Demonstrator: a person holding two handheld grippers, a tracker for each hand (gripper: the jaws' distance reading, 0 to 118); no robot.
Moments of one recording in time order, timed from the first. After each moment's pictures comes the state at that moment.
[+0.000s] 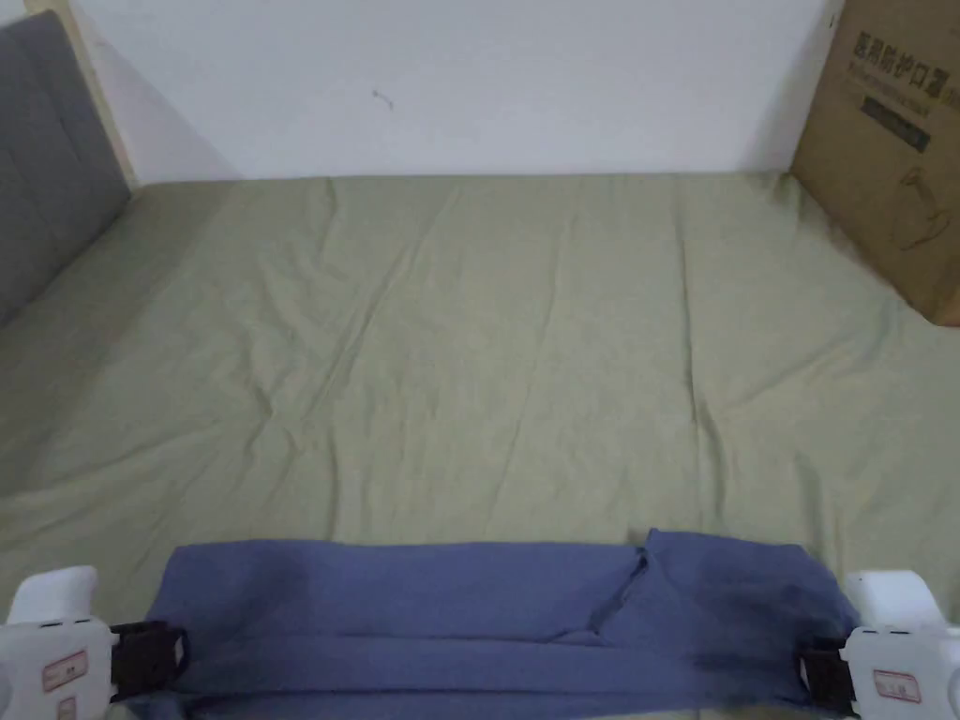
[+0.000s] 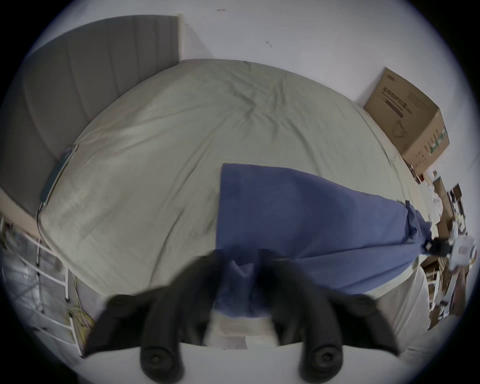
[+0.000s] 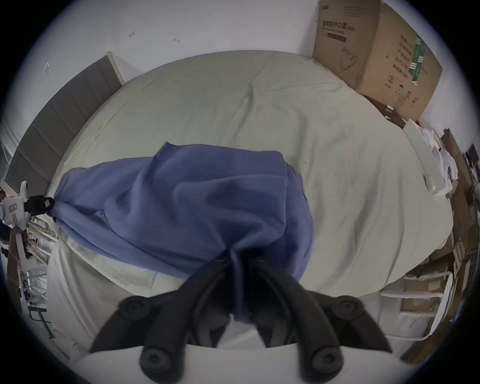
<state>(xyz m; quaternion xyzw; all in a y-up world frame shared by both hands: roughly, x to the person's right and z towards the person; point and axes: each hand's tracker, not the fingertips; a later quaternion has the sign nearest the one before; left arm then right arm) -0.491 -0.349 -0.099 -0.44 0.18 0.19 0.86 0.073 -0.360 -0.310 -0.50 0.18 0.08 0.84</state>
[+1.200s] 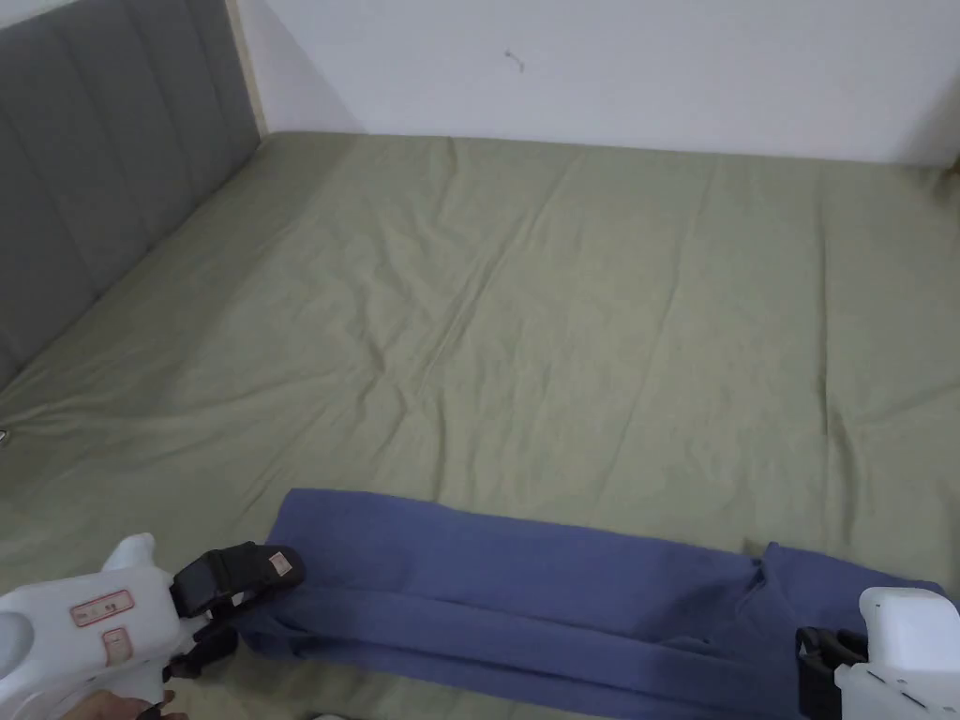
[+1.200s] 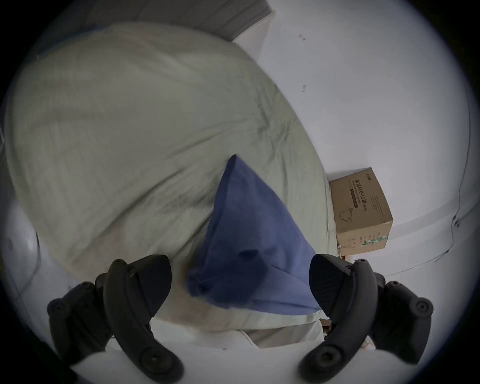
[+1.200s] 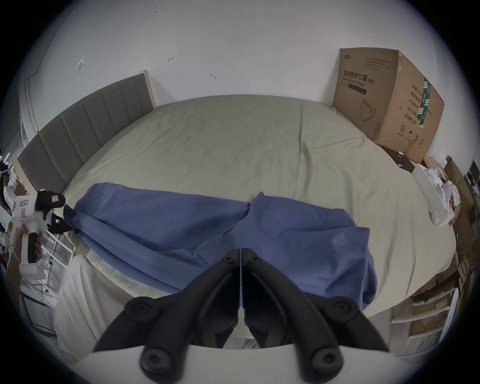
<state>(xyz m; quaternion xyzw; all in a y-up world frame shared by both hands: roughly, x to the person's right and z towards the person) -0.536 -0.388 -0.067 -0.32 0.11 0.51 0.79 -0.029 -0.331 -0.255 -0.40 0.24 0.08 0.88</state>
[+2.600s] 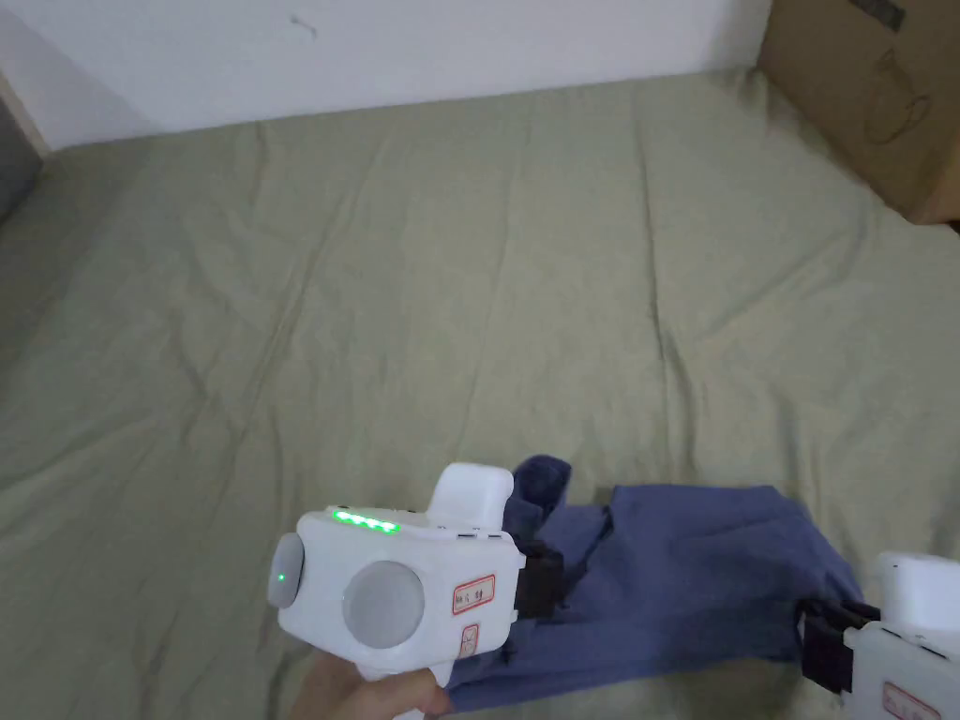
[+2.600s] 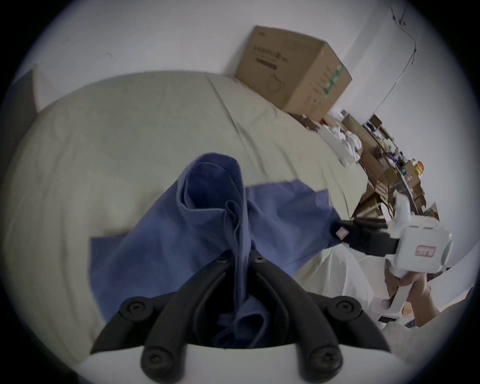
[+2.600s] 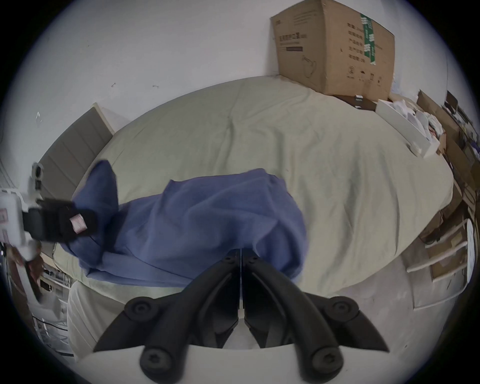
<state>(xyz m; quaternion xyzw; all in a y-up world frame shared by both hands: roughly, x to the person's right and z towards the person) -0.233 -0.326 -0.266 -0.46 -0.17 0.12 0.86 0.085 -0.349 -0.274 -0.44 0.13 -0.04 0.88</state>
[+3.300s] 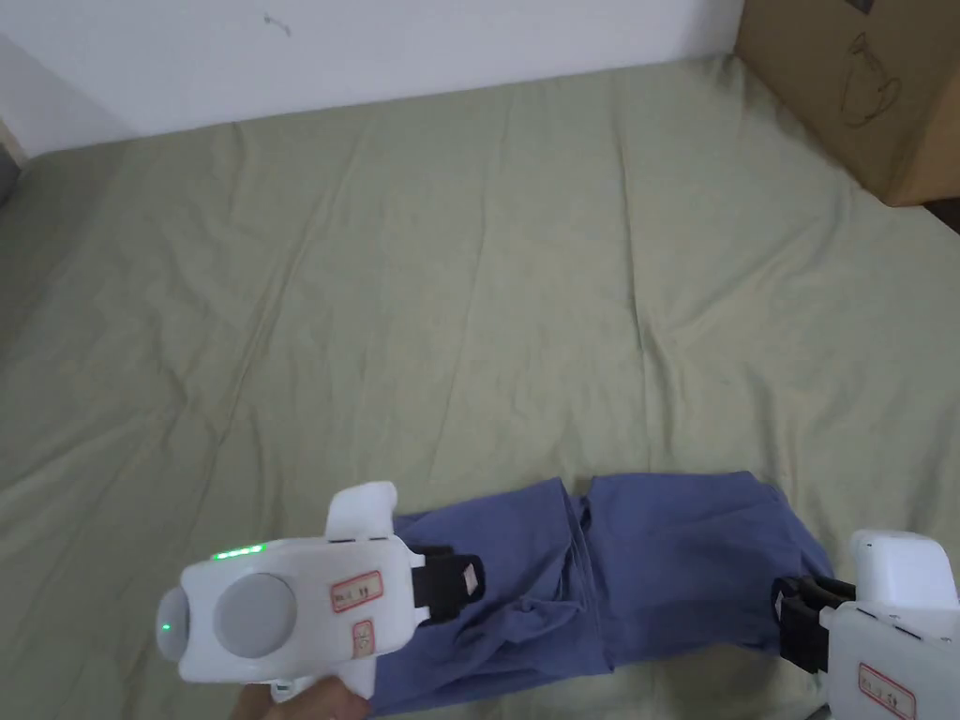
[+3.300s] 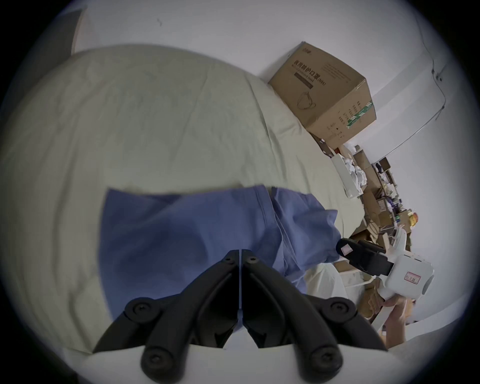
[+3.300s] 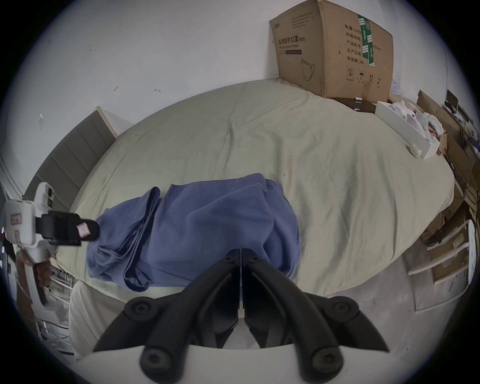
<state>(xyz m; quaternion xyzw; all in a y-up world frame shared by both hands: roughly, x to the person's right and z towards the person) -0.276 -0.336 -0.247 -0.47 -0.11 0.27 0.84 0.081 -0.338 -0.270 -0.43 0.15 -0.04 0.89</state>
